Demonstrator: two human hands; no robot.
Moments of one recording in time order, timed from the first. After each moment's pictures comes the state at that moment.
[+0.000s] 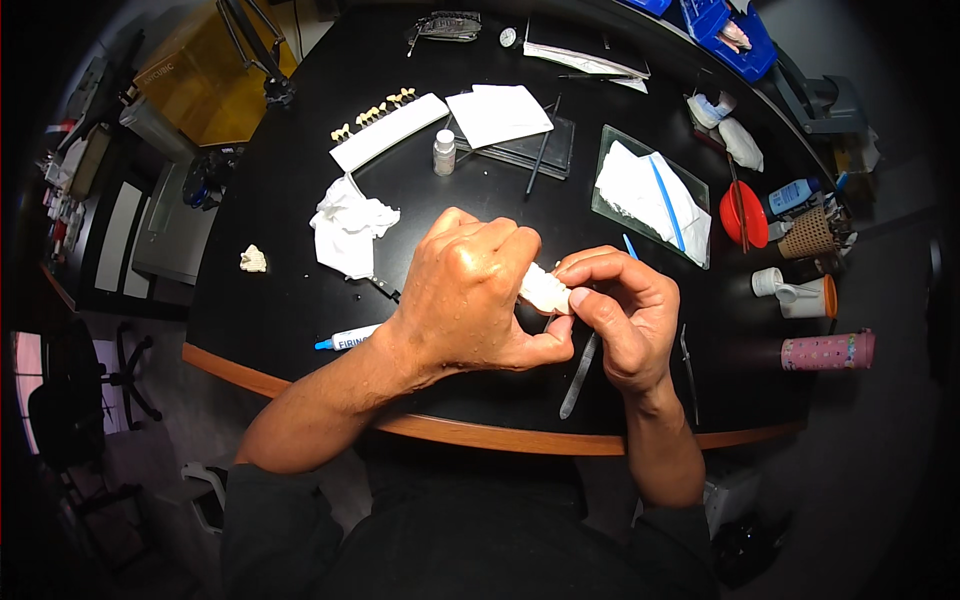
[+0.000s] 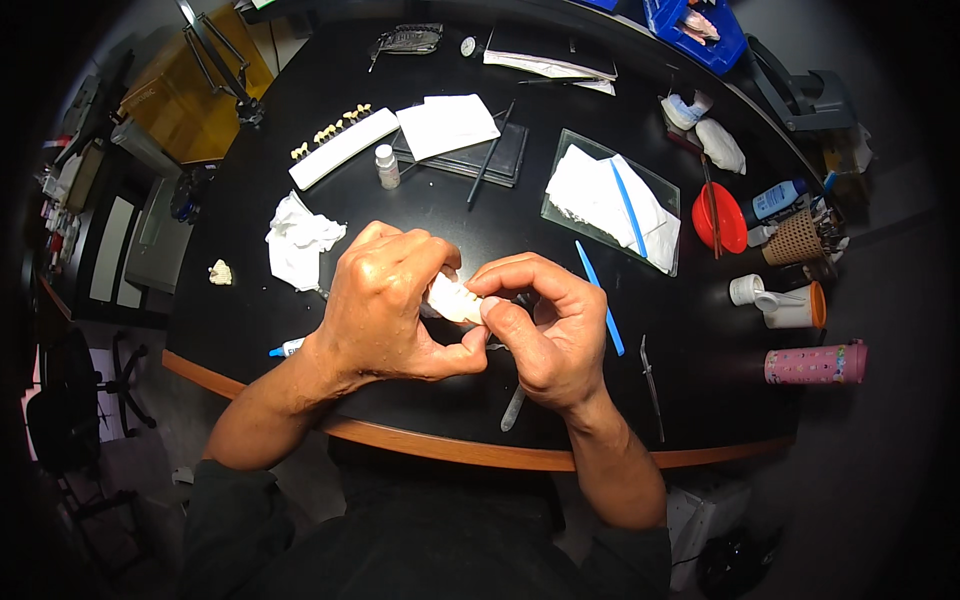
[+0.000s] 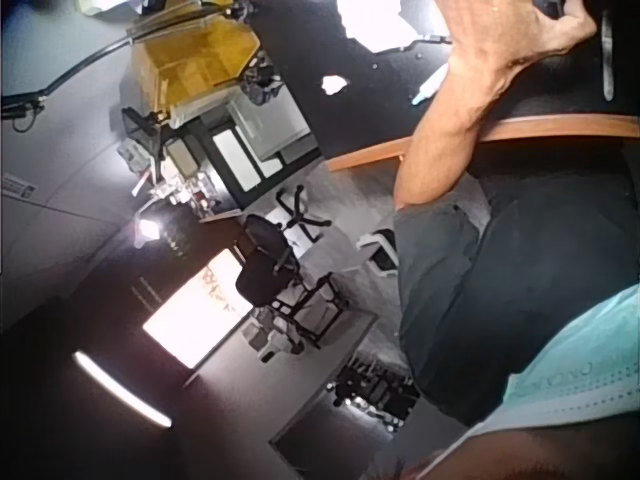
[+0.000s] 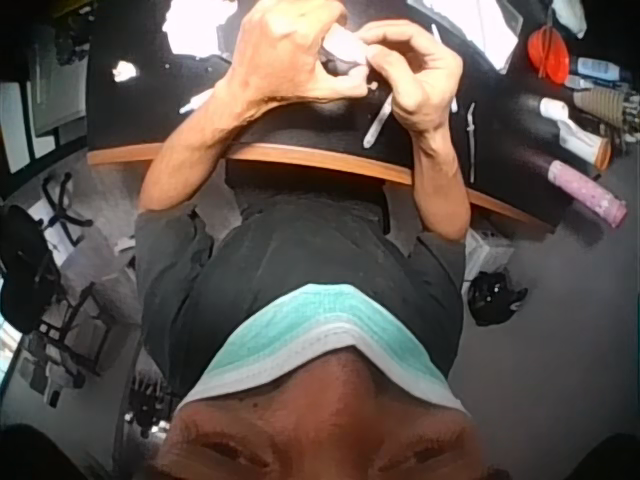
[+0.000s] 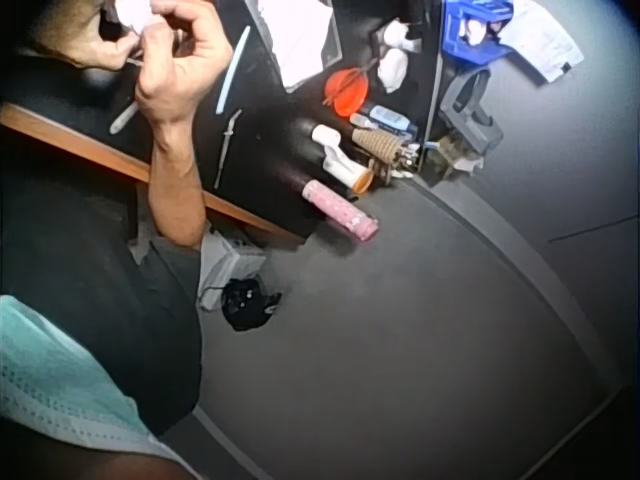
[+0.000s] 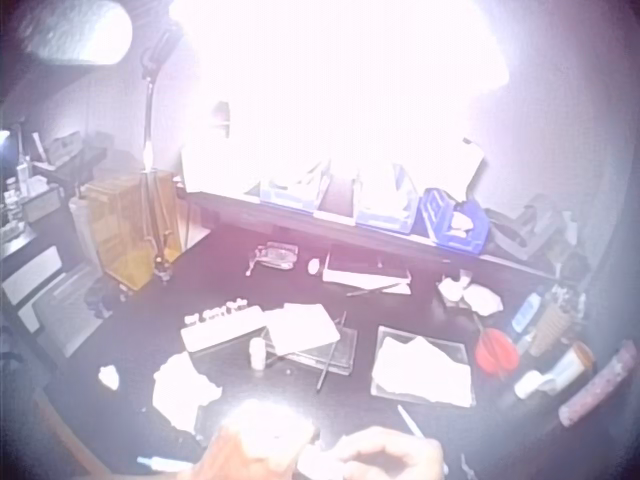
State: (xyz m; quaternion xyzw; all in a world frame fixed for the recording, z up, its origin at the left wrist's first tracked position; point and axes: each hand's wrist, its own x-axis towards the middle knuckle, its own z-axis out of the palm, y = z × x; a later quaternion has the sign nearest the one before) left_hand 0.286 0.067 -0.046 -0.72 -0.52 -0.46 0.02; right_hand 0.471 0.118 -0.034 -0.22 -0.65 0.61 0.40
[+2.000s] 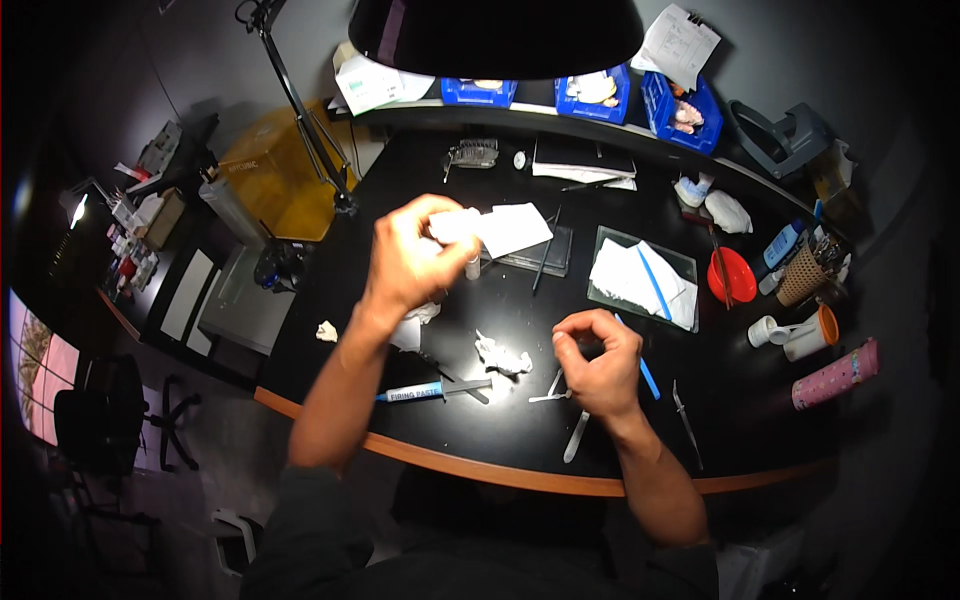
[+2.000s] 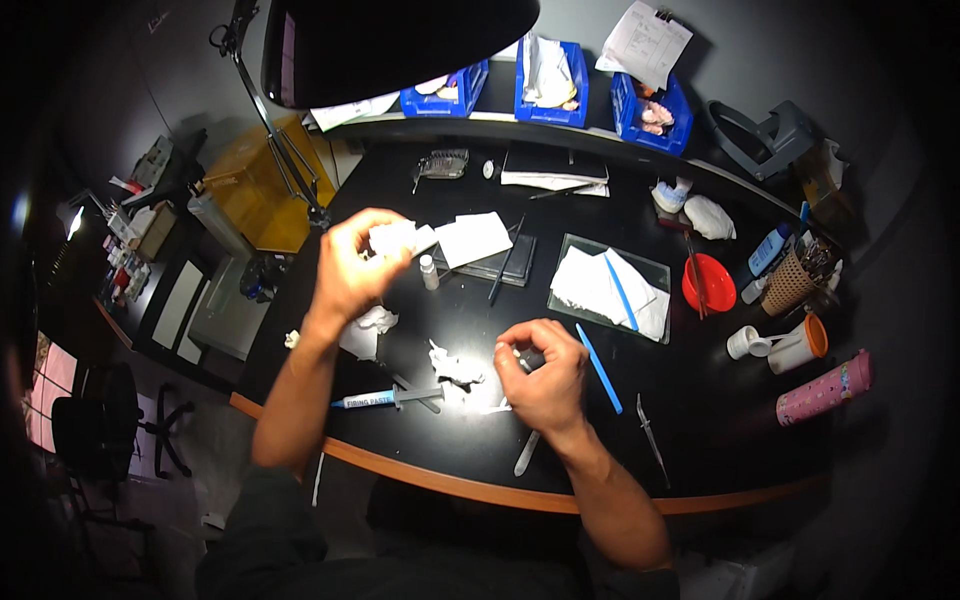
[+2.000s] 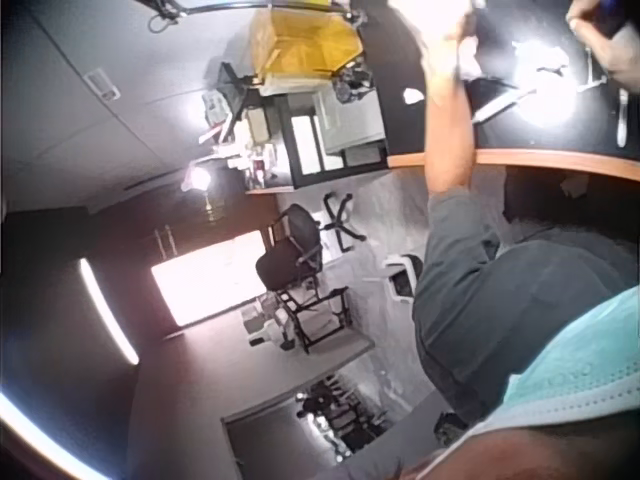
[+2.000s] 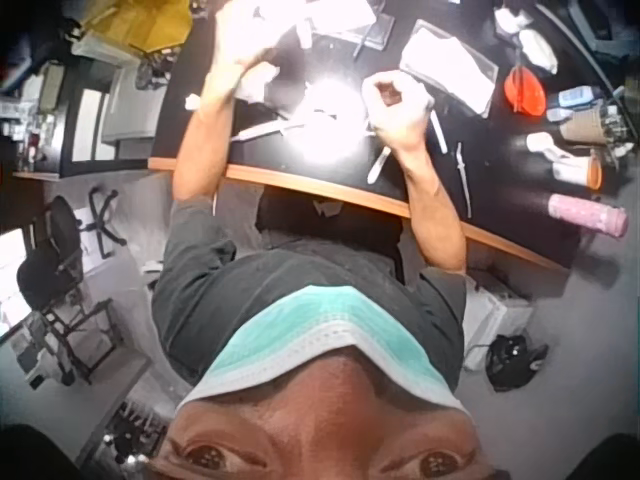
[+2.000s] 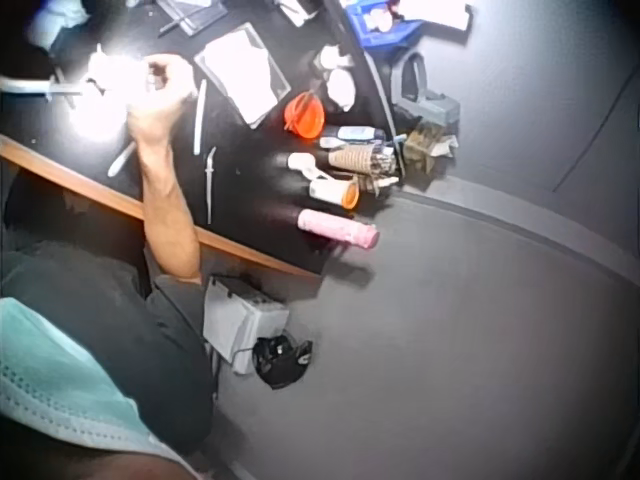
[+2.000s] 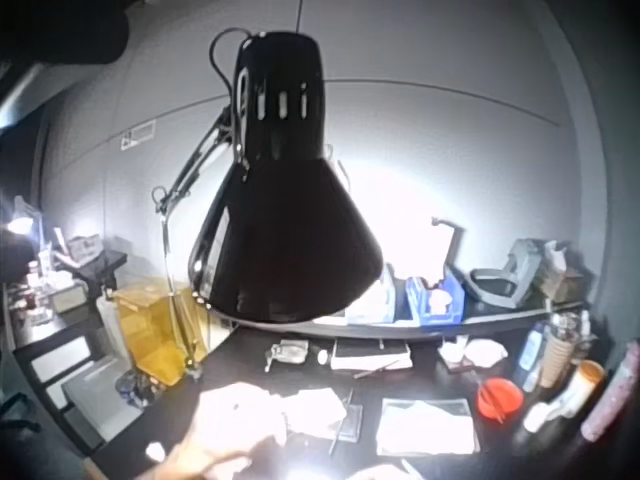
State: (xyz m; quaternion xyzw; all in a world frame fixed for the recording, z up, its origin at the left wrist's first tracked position) left_hand 0.203 0.102 0.008 -0.58 -0.57 -0.58 -0.05; right_hand 0.462 0.121 -0.043 -0.33 -0.73 0.36 0.47
